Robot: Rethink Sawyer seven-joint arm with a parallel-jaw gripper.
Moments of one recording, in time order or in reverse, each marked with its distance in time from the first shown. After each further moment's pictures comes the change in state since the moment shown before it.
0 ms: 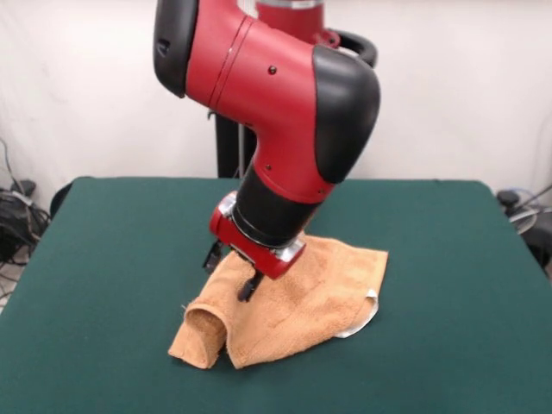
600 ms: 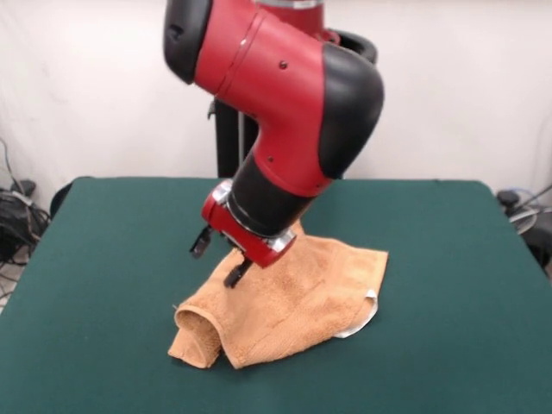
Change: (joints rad) arm 0.063 0.032 -0.100 0.002 0.000 0.000 0.000
